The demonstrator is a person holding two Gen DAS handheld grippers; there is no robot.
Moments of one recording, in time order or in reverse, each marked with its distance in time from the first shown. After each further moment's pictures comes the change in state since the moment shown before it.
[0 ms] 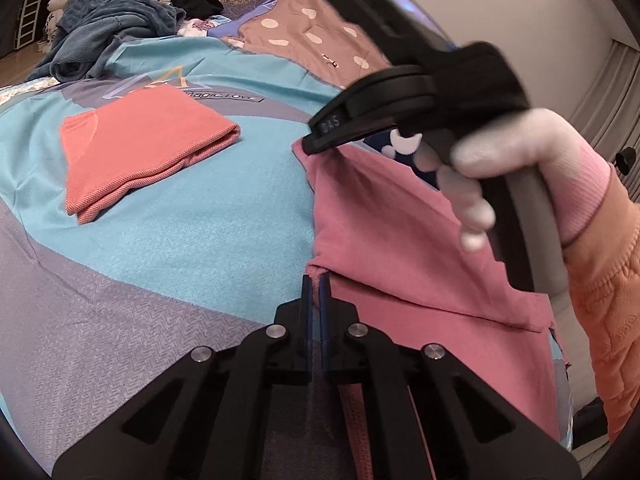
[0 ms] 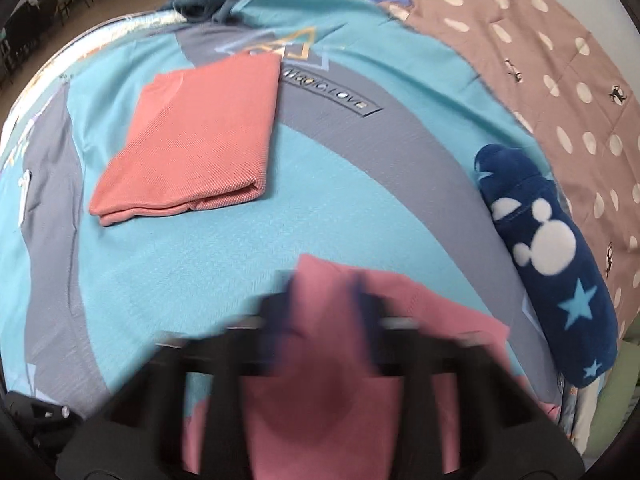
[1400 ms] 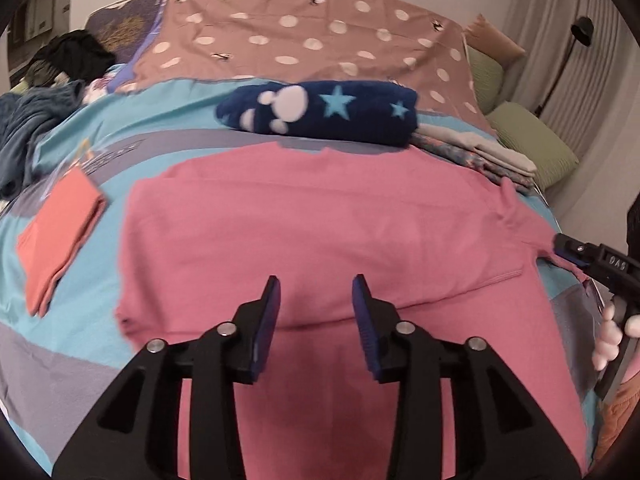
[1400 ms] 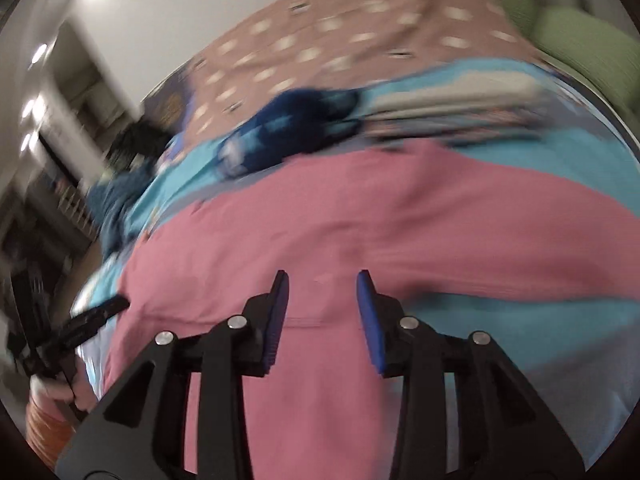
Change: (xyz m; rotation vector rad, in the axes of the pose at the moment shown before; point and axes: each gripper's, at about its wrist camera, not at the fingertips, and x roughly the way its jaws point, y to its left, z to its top) left arm 0.033 -0.153 -0.005 0.399 0.123 0.012; right arm -0.169 -0.235 -0.513 1.156 -0.474 0.065
